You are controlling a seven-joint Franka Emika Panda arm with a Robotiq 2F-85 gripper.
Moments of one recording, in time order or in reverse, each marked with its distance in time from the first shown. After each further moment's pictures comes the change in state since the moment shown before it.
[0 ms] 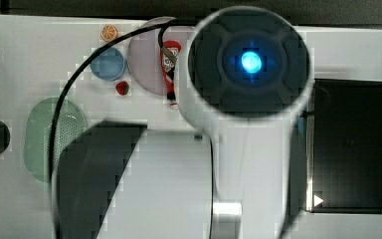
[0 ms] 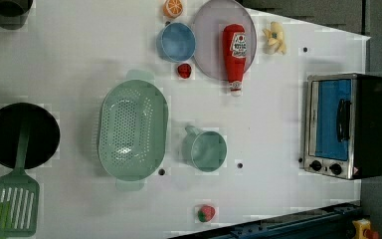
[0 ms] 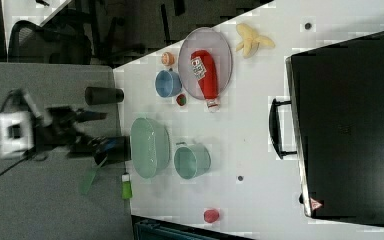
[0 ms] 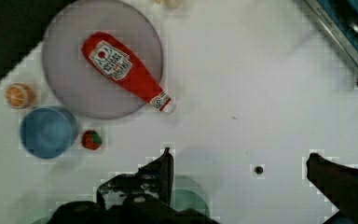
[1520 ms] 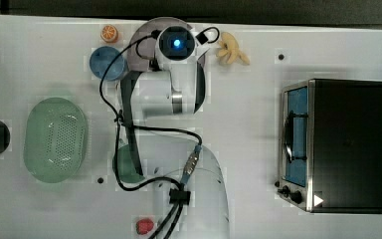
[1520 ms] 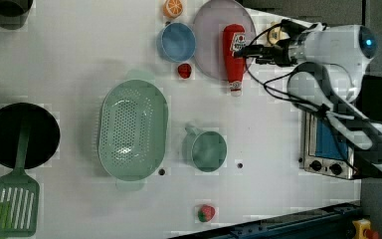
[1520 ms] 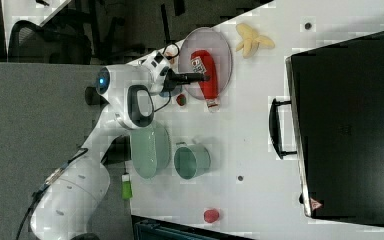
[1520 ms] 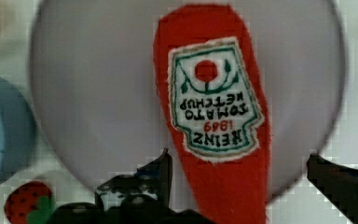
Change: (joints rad) arm 0.062 0.701 0.048 -0.035 -0.049 0.807 -0.561
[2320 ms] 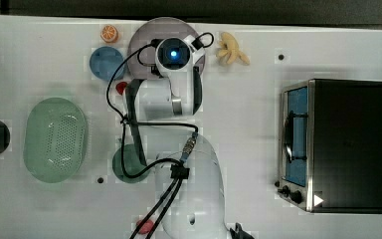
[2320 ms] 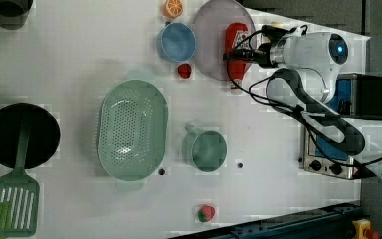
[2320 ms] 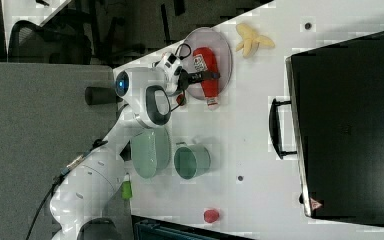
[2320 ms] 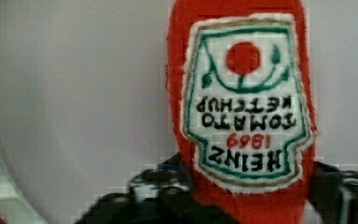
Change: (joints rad) arm 0.003 0.113 -0.002 0.028 -0.052 0.124 -0.016
